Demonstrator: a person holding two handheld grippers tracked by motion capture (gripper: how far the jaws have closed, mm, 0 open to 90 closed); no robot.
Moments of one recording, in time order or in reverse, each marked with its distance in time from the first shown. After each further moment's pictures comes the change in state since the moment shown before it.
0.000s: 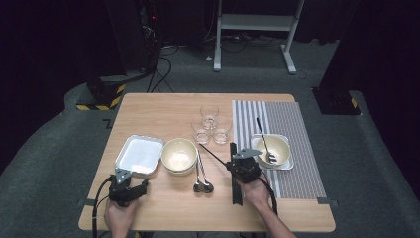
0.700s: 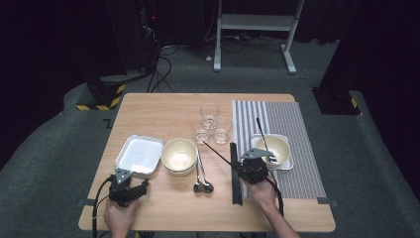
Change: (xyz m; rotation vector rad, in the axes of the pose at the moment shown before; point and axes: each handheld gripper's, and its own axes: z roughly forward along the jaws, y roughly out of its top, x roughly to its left) left arm 0.000 0.000 0.000 0.001 -0.001 0.000; right arm -0.010 -0.005 -0.021 -0.046 0.015 0.016
